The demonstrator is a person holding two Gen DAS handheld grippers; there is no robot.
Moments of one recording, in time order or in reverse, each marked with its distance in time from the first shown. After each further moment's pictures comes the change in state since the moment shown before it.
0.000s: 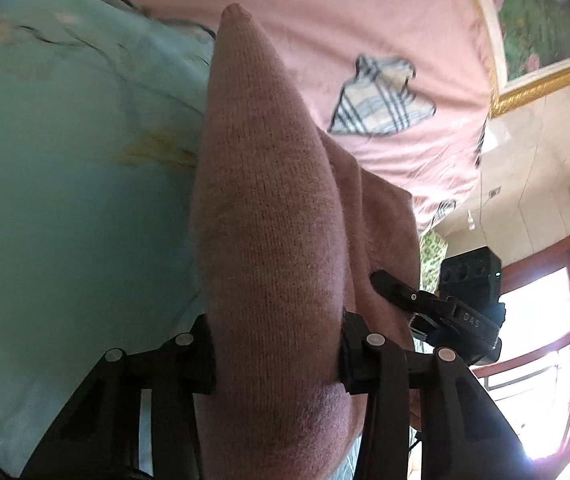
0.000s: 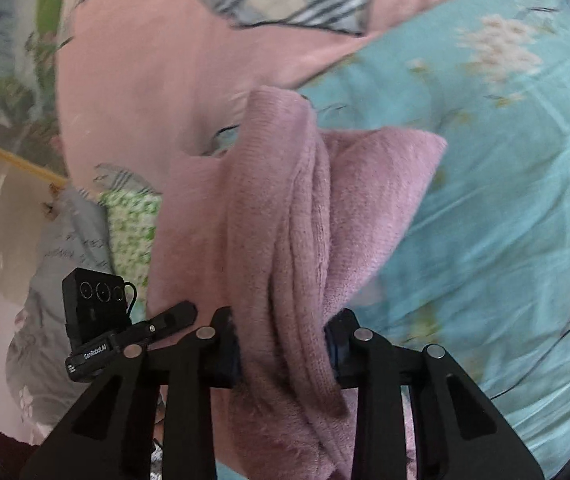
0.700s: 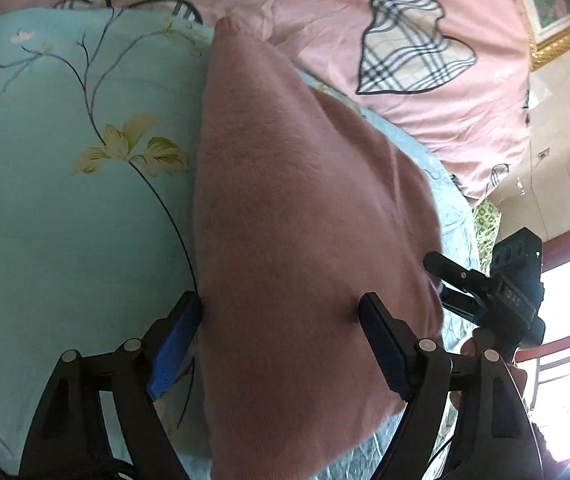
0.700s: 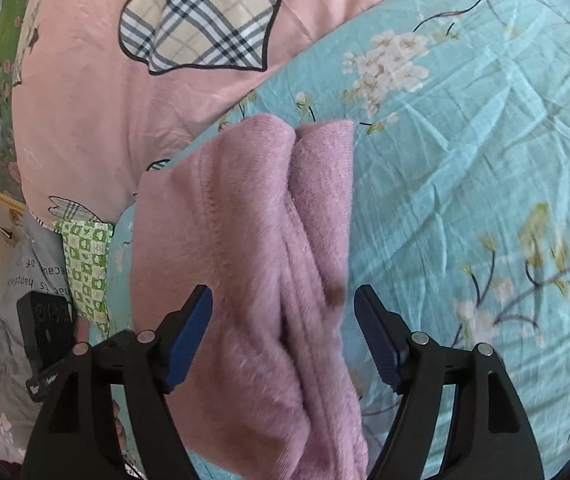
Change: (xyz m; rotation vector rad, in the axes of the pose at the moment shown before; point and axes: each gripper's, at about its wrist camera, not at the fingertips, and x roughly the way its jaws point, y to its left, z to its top) left arm 0.071 -0.025 0.014 0.081 0.113 0.208; right arm -0.030 -0.064 0.017 0.067 -0.058 -0.189
